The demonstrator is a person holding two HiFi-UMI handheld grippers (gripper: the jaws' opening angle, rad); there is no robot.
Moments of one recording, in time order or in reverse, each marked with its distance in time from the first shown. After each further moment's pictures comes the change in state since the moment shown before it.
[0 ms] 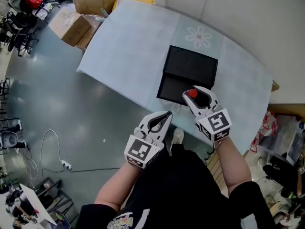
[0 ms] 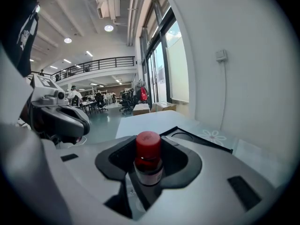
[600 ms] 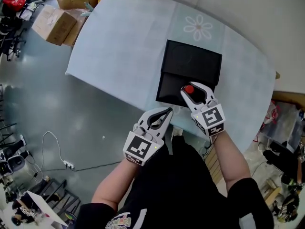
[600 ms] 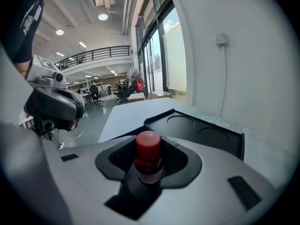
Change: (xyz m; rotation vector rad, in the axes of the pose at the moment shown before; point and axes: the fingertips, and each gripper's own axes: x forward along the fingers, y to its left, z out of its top) left arm 0.039 0.047 -0.022 -0.054 0.078 -0.101; right arm 0.067 -0.027 -0.054 0.025 0.131 -0.044
